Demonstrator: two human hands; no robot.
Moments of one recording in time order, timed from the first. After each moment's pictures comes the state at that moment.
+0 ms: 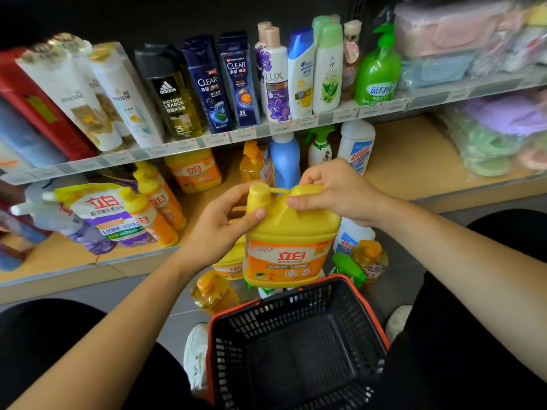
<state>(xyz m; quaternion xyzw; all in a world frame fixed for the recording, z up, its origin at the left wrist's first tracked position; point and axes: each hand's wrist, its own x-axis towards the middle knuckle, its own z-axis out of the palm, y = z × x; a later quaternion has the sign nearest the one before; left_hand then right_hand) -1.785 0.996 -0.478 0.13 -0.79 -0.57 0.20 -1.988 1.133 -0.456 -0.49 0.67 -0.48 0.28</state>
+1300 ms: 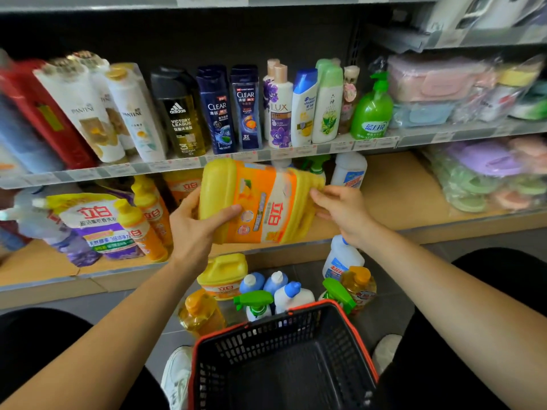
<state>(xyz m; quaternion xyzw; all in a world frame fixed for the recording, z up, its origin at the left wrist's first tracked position) -1.793 0.961 -0.496 0.32 -0.60 -0.61 0.41 -2.018 1.113 -0.495 -0.23 0.68 -0.63 0.29</state>
